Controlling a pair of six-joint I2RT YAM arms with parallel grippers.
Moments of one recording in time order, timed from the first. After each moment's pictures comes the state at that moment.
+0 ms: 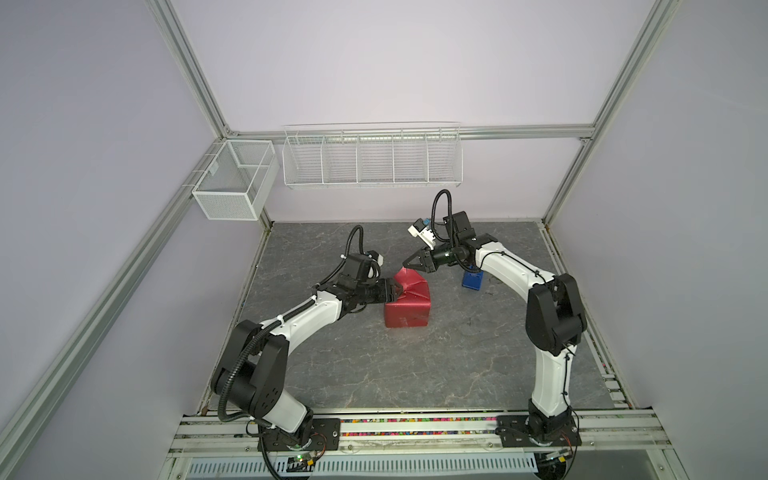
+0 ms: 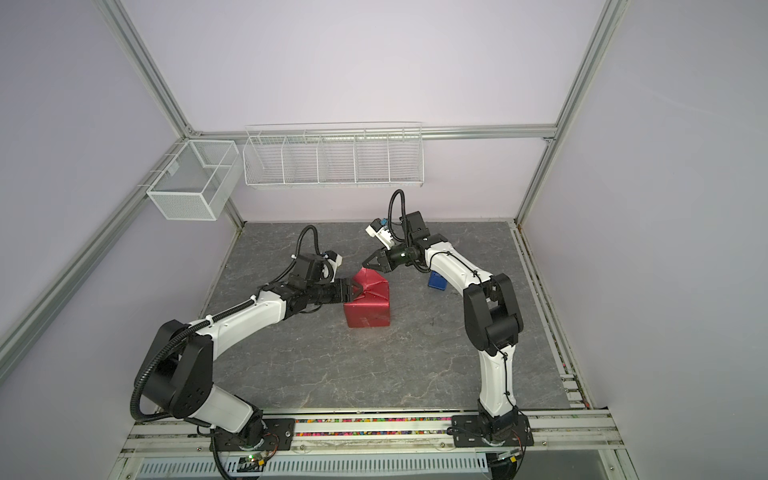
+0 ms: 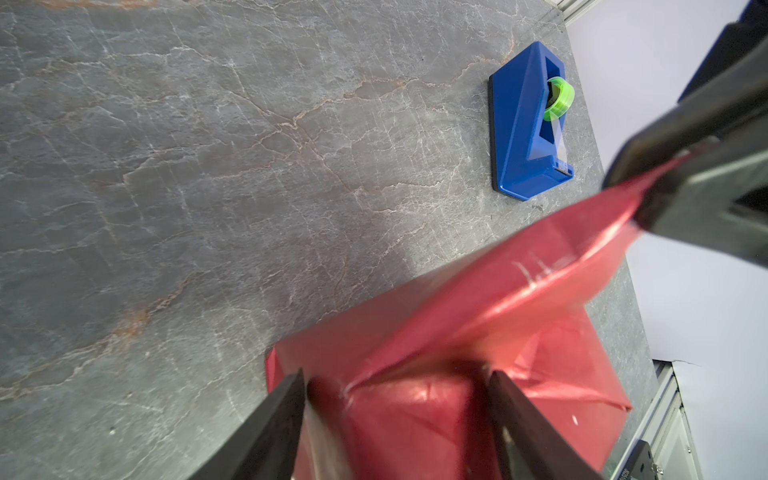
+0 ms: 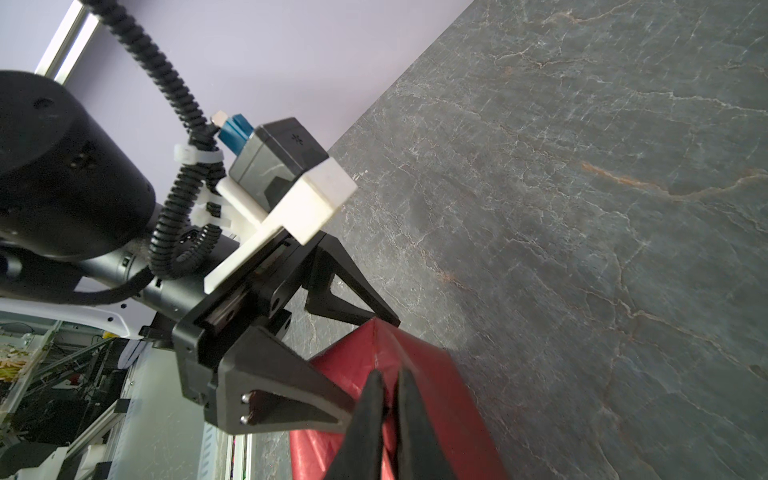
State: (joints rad) left arm -0.53 1.55 0.97 -0.18 0.32 -0.48; right arm 0.45 2.01 1.66 -0.47 -0.95 -0.04
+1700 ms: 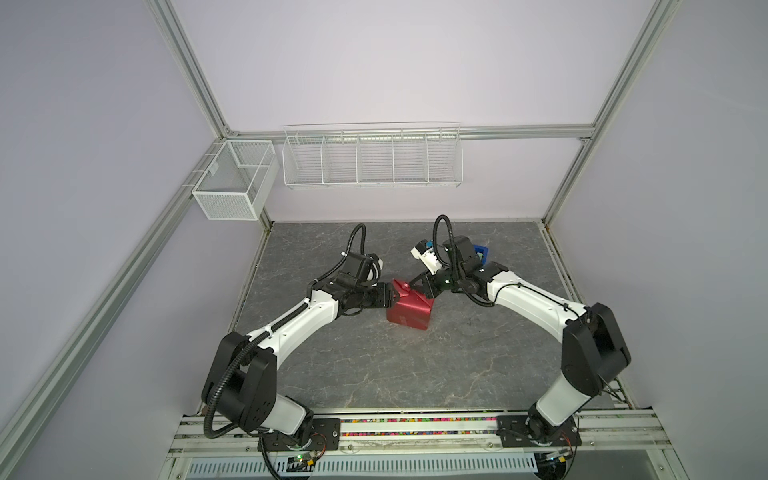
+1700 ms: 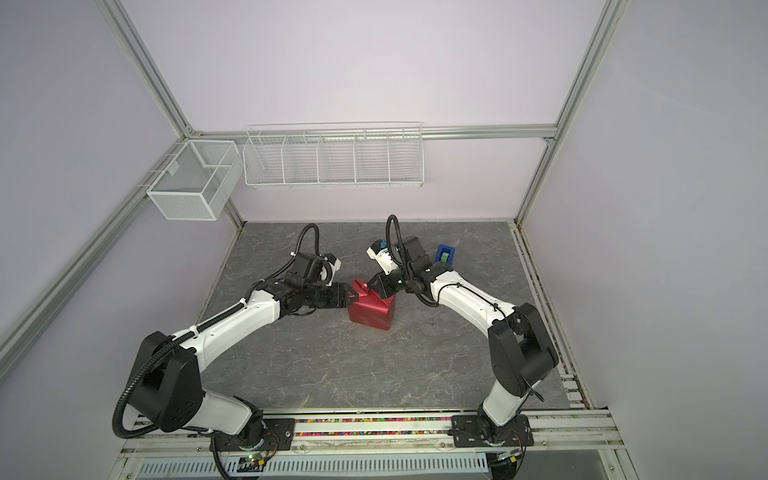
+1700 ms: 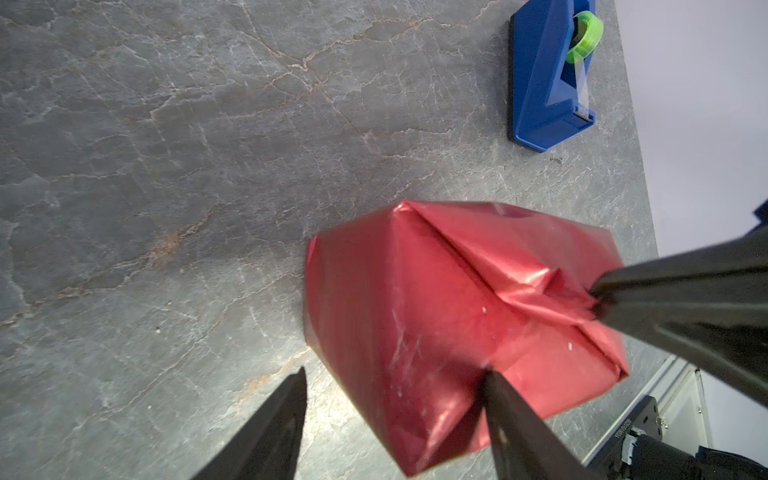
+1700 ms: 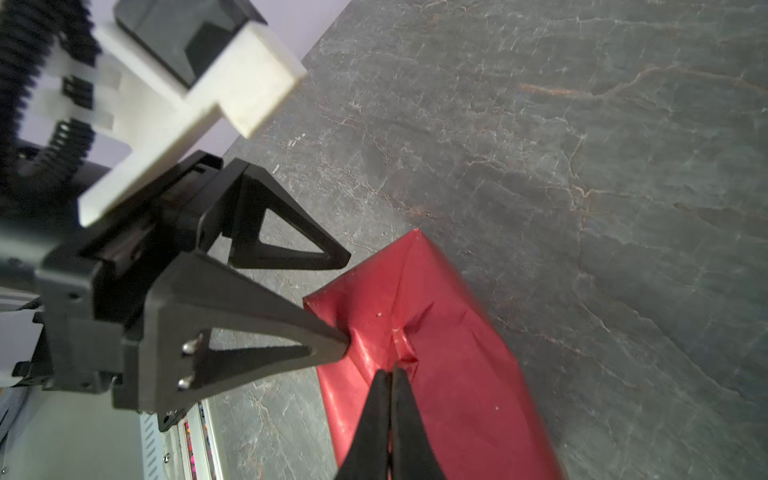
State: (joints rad) left arm -0.55 1.48 1.03 -0.42 0.30 -0.45; right arm 0.59 1.67 1.23 -0.34 -0.54 0.11
